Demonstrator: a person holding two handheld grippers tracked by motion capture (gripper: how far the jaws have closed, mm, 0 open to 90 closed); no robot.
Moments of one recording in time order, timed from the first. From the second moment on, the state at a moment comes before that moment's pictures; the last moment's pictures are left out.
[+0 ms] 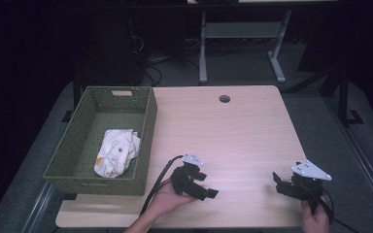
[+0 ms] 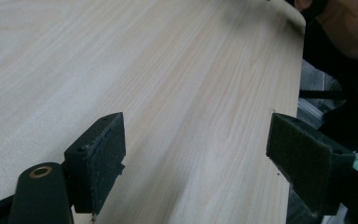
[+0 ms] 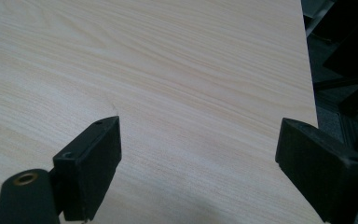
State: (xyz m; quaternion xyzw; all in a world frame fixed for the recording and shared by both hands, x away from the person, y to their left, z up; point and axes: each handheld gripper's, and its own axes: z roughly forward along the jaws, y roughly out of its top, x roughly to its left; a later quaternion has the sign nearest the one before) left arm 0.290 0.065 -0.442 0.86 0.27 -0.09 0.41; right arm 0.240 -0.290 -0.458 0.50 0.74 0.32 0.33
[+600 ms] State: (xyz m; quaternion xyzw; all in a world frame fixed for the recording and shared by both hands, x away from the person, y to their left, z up) left arm 0.311 0.075 -0.384 0.88 0.24 -0.09 0.41; right arm 0.241 -0.291 -0.459 0.50 0.73 0.31 0.33
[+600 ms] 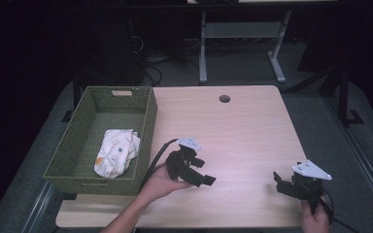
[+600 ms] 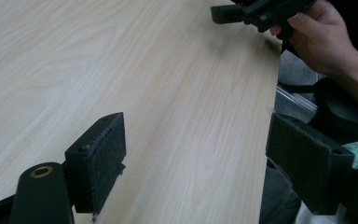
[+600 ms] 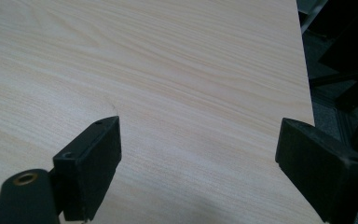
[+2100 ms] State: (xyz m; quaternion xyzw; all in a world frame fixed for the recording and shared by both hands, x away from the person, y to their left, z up) left arm 0.367 0.204 -0.292 0.84 0.31 -0.09 0.44; right arm 0.240 -0.290 -0.460 0.51 0.73 0.31 0.33
